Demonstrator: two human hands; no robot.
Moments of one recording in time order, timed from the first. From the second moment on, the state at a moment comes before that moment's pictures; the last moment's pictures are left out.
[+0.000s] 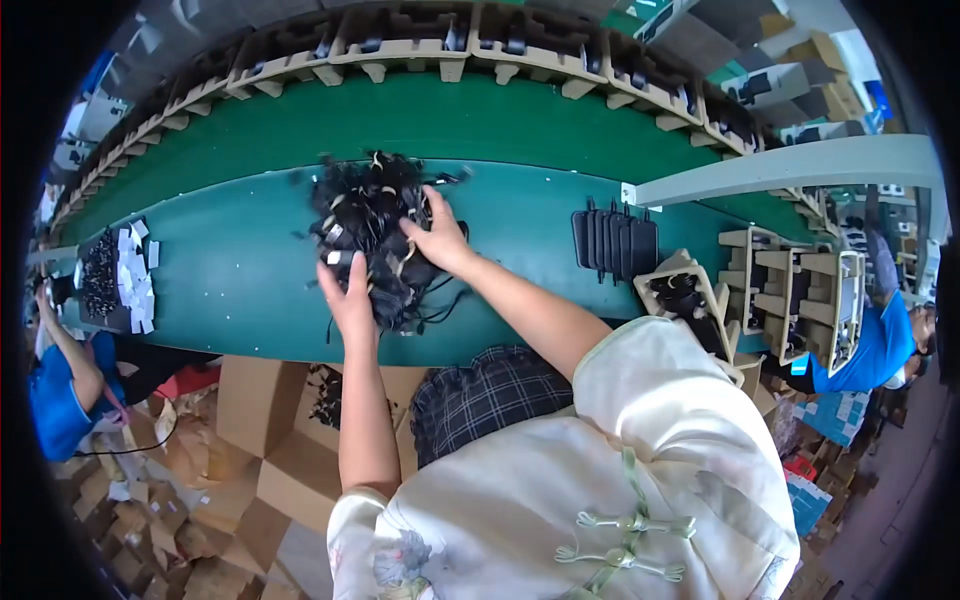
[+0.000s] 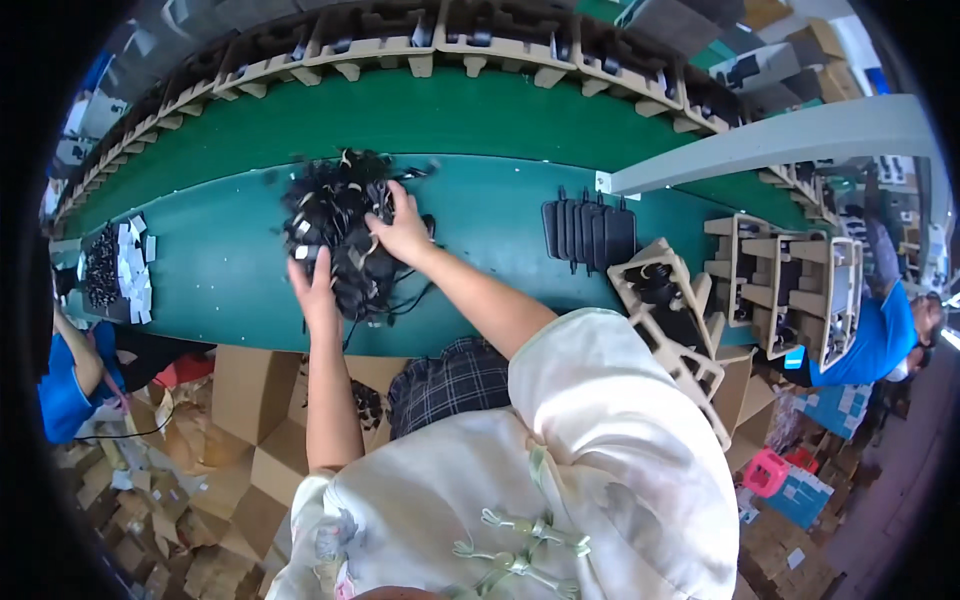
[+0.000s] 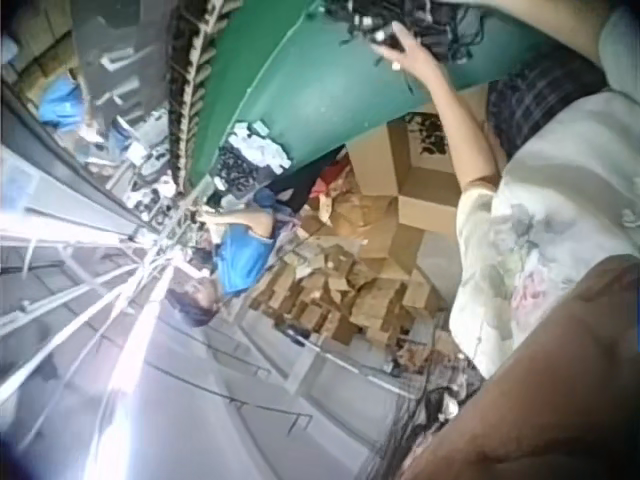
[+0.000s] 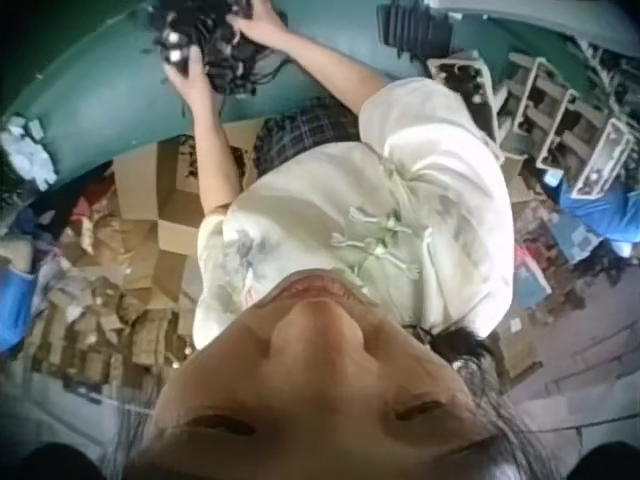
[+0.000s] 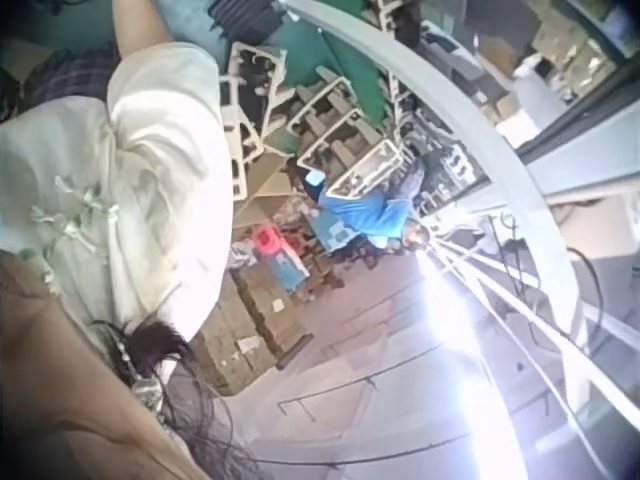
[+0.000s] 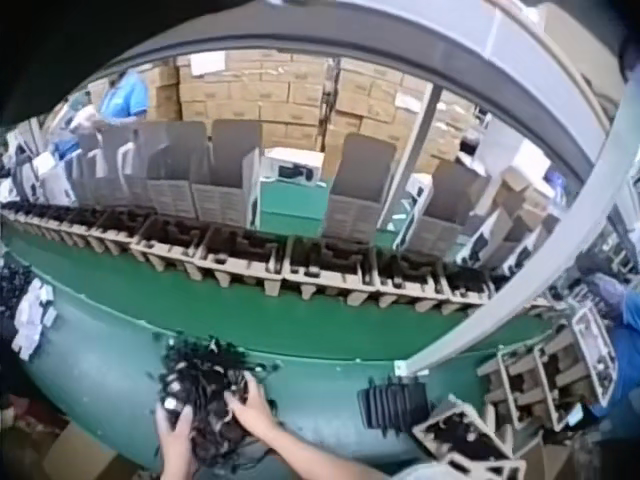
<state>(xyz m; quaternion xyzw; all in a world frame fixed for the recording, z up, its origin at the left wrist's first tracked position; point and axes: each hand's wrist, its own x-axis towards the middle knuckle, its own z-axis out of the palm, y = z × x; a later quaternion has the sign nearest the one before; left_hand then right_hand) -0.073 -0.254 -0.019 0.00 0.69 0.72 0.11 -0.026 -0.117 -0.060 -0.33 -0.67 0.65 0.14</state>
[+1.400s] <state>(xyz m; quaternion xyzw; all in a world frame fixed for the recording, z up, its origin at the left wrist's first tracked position) 0.167 -0.072 -0.003 0.45 0.38 0.14 0.80 0.456 -0.031 0.156 -0.70 -0.44 0.52 0.19</state>
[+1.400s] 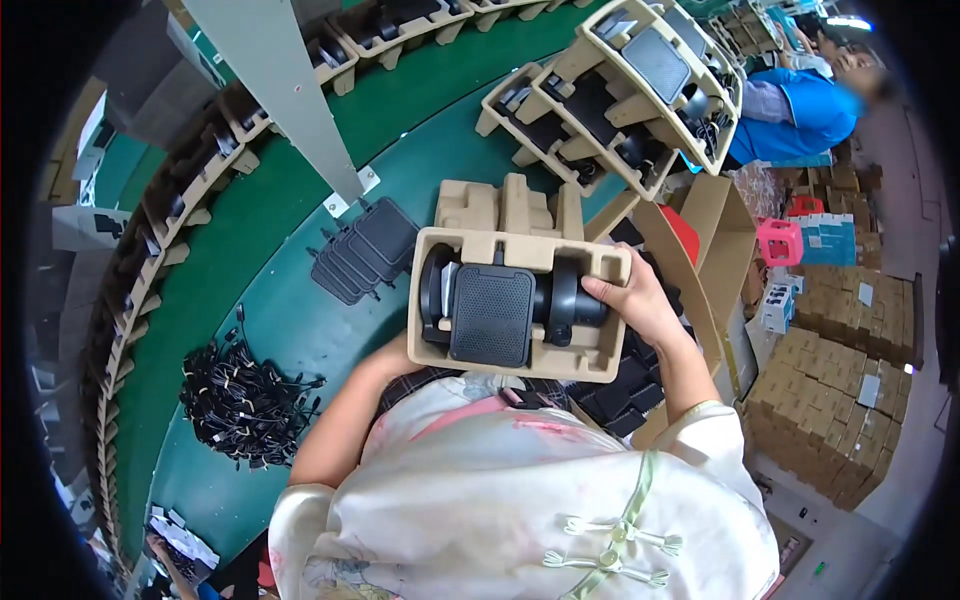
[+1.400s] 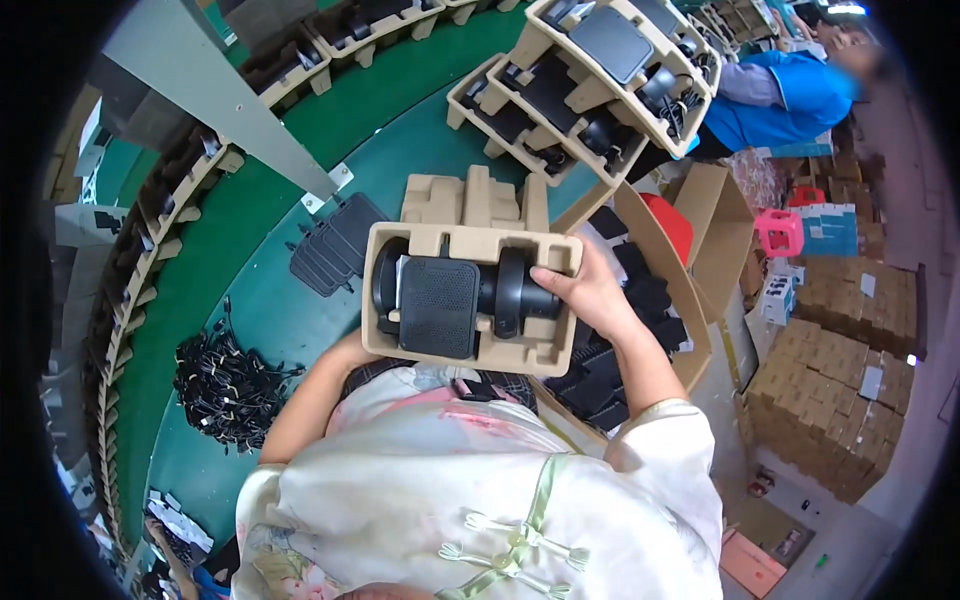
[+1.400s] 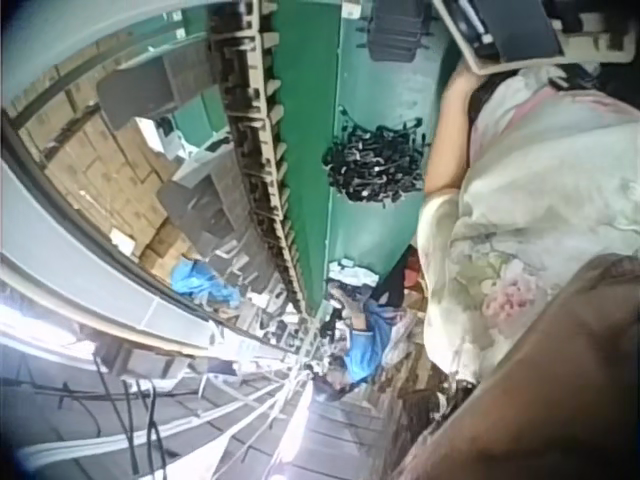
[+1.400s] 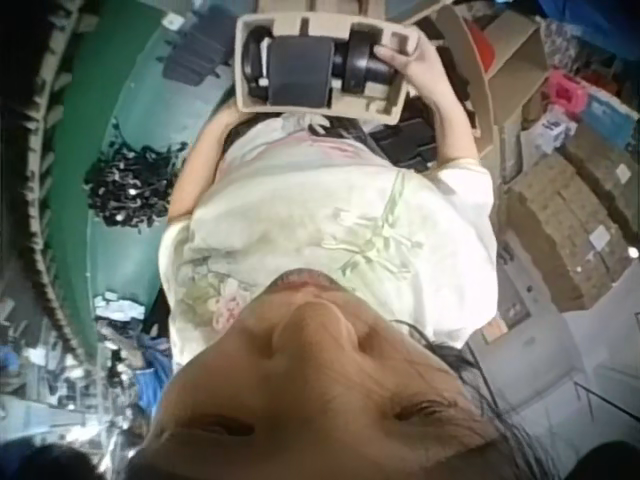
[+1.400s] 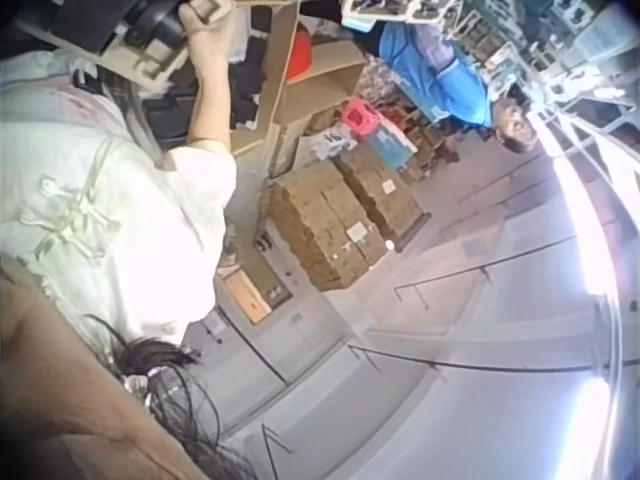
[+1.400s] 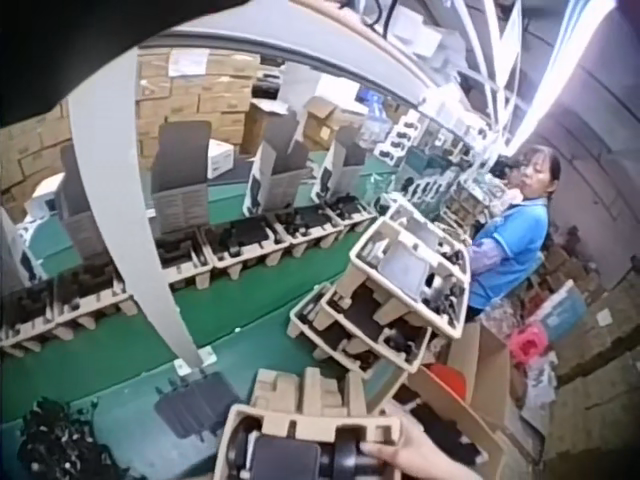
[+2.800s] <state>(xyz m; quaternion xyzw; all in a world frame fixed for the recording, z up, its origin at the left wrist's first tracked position) 0.160 -0.047 -0.015 0.48 0.53 0.25 0.65 0.505 -0.019 0.135 -0.64 -0.36 0.47 0.49</state>
